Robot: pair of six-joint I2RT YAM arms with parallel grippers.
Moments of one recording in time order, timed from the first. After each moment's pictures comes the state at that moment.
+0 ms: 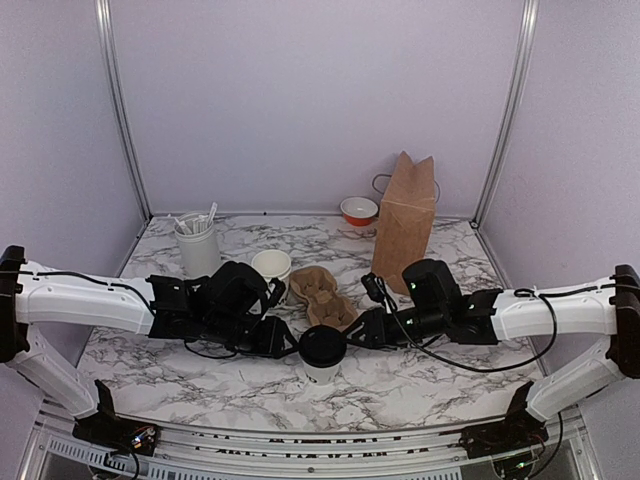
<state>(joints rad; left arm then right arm) -1.08 1.47 0.91 -0.28 0.07 -0.81 0.88 1.34 0.68 0.03 -0.38 0.76</state>
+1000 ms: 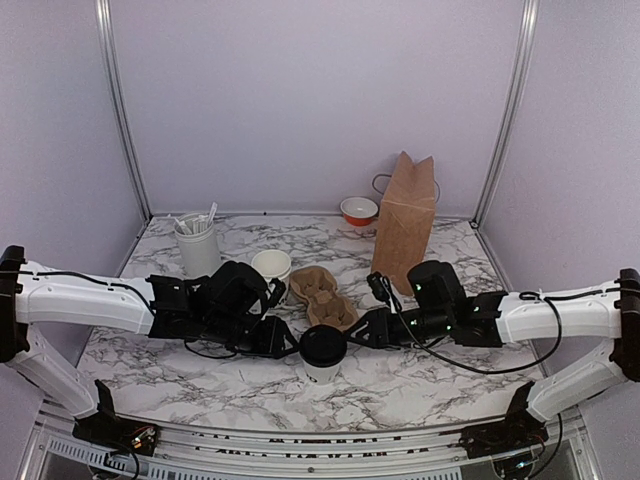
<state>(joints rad) -1.08 1.47 0.91 -0.28 0.08 -0.82 0.88 1.31 0.65 0.04 -0.35 0.77</state>
